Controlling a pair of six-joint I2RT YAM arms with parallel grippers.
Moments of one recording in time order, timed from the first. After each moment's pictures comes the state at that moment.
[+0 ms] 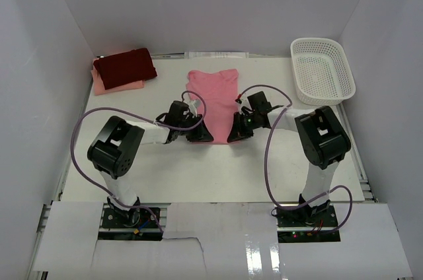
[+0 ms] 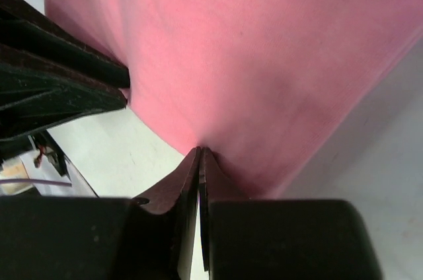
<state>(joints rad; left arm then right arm) -0.48 1.81 0.85 0.20 0.49 -0.61 0.46 1.90 1.04 -0.16 -0.64 0.38</state>
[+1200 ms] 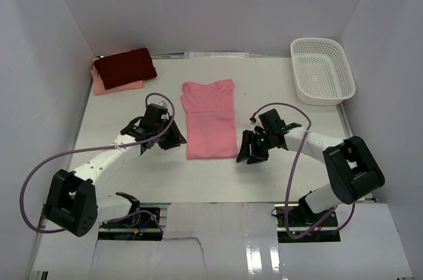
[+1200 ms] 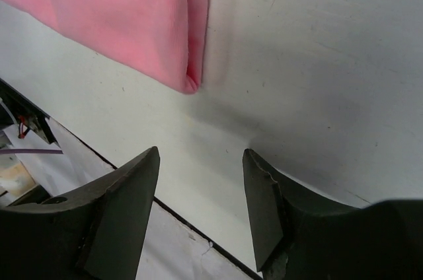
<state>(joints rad) -0.50 1.26 0.80 -0.43 0.11 -0.77 0.50 1.48 0.72 -0.37 -0.50 0.47</state>
